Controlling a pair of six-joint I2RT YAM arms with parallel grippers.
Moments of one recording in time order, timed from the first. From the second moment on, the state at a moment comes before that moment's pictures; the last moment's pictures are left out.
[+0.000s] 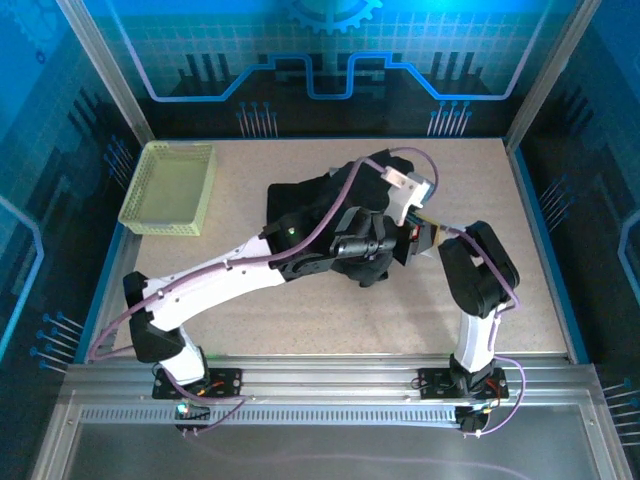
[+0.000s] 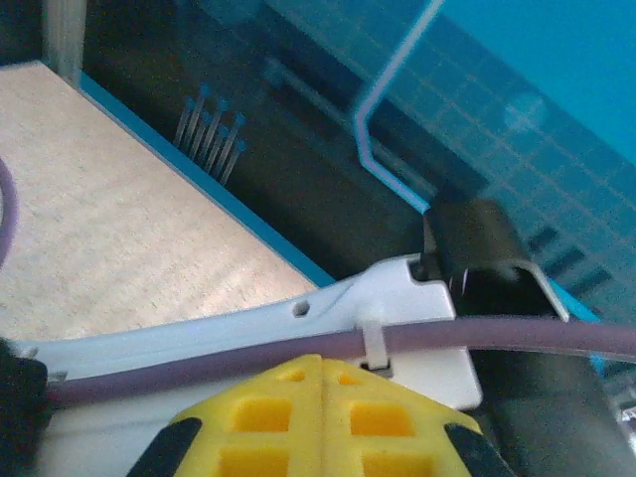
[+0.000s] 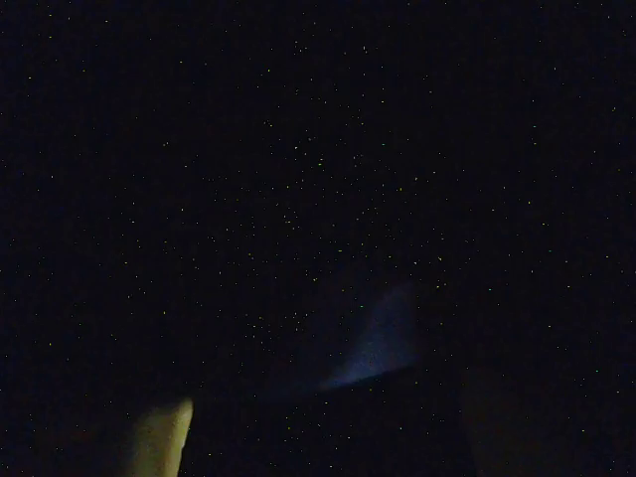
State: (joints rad) left arm -1.13 1.67 1.84 -0.46 0.05 -0.52; right arm 0.55 1.90 1.23 0.11 0.17 0.56
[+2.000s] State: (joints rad) left arm -0.97 1.52 1.28 -0.36 -0.09 -0.48; right arm 0.52 1.85 1.15 0.10 0.02 0.58
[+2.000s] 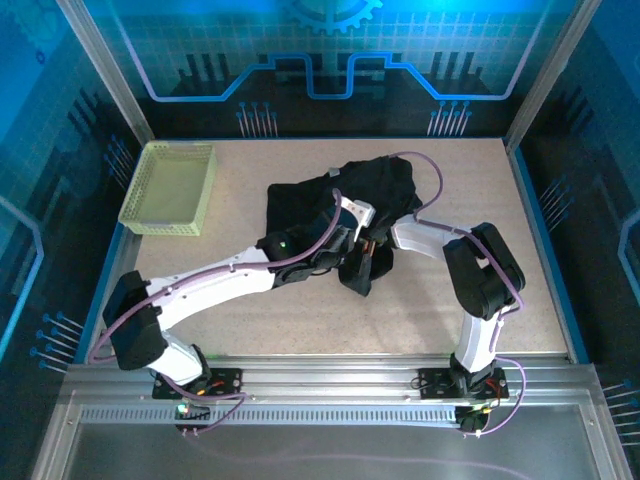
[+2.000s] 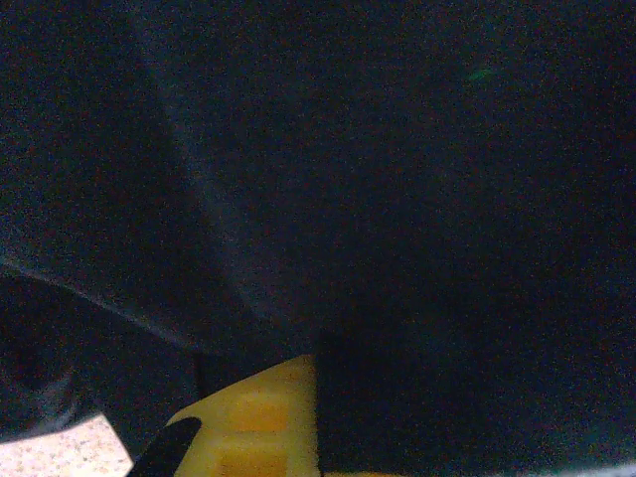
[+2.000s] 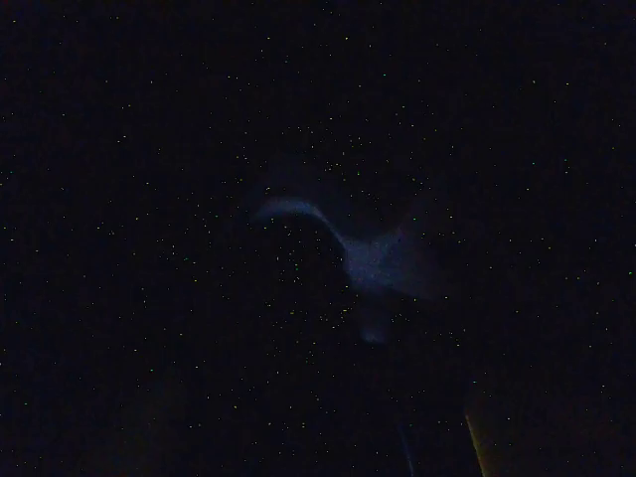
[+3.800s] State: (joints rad) left arm -1.14 1.78 2.08 -0.49 0.23 -0.43; right arm 0.57 2.12 1.38 0.12 -0.06 0.48
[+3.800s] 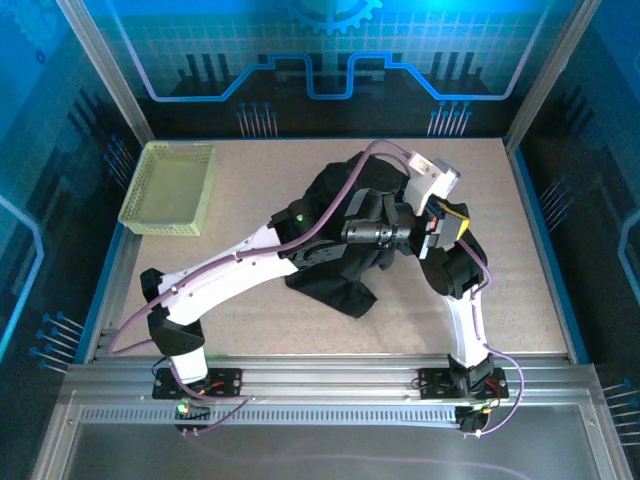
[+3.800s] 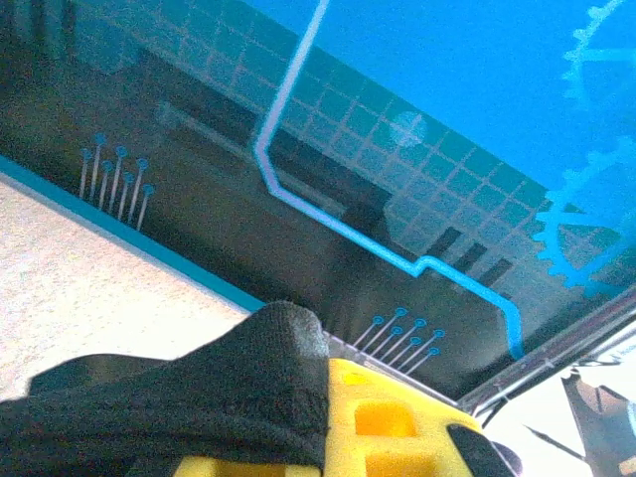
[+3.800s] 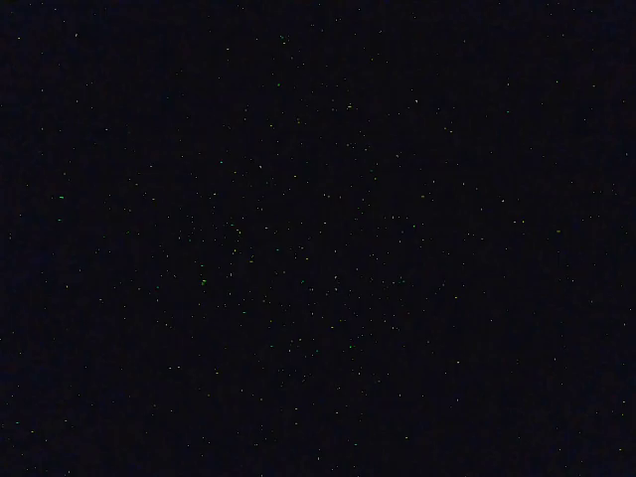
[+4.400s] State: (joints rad) left arm -1.14 1.70 1.95 -0.44 0.20 -0.43; right arm 0.65 2.29 1.75 -0.39 0.02 0.55
